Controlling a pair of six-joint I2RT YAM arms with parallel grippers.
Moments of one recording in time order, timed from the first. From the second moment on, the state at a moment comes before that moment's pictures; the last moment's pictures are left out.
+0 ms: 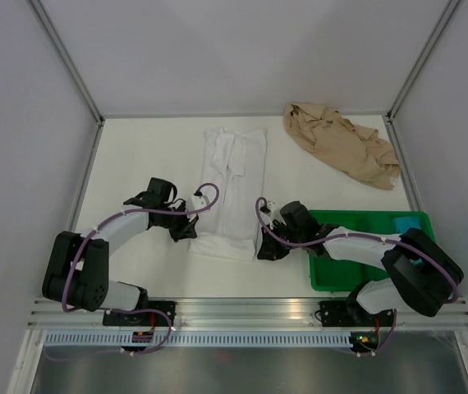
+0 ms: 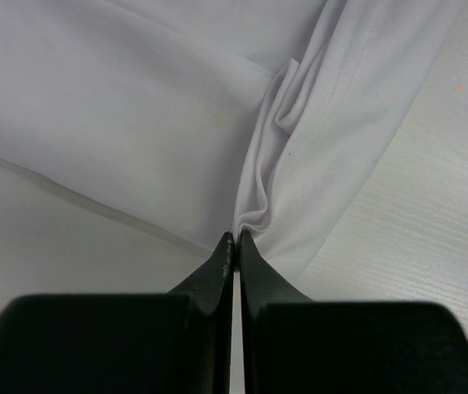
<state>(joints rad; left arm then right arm) -0.26 1.40 0.70 -0.47 0.63 0.77 0.73 1.43 0.52 0.08 -0.44 0.36</state>
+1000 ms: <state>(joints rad) -0.26 1.39 0.67 -0.40 0.53 0.73 0.75 1.61 0.58 0.31 -0.39 0.43</state>
